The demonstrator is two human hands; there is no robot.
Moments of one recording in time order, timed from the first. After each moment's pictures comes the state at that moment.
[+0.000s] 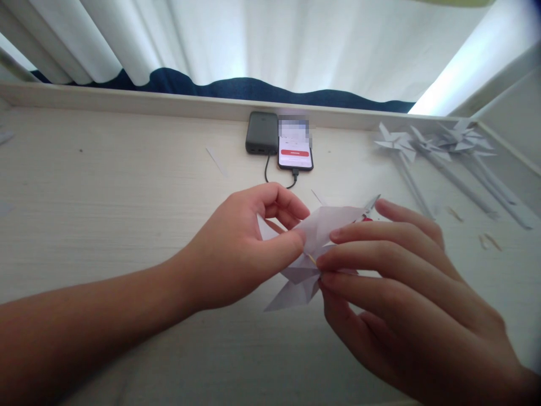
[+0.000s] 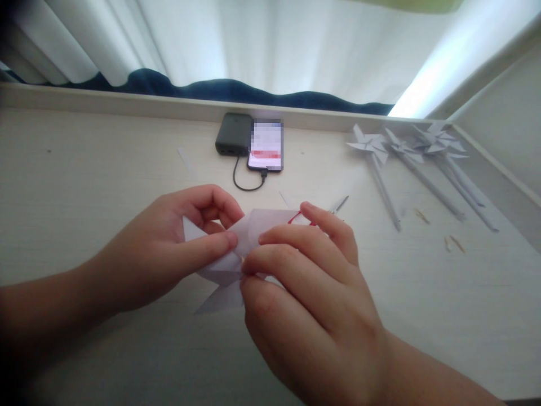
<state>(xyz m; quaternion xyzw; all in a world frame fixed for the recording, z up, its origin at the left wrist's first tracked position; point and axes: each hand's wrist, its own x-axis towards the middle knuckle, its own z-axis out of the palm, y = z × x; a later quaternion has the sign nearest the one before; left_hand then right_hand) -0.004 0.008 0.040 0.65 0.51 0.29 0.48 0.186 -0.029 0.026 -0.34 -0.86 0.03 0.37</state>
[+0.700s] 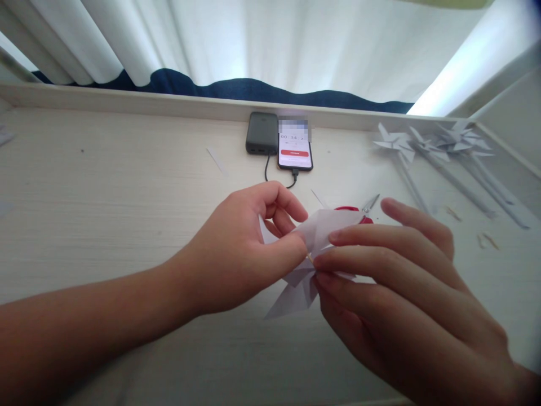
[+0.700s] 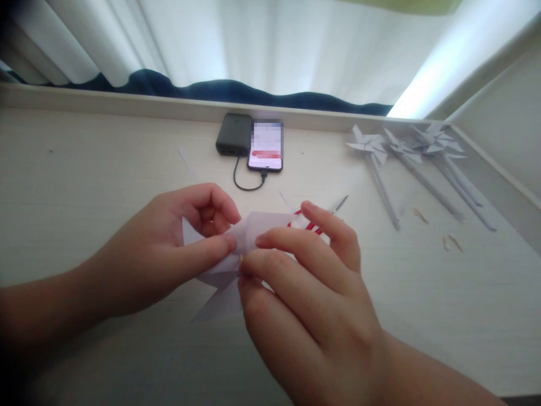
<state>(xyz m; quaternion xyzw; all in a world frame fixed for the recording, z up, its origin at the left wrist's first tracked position) -0.003 0.008 0.043 0.69 0.52 0.28 0.43 0.192 -0.033 0.024 -0.33 -0.88 0.01 0.34</state>
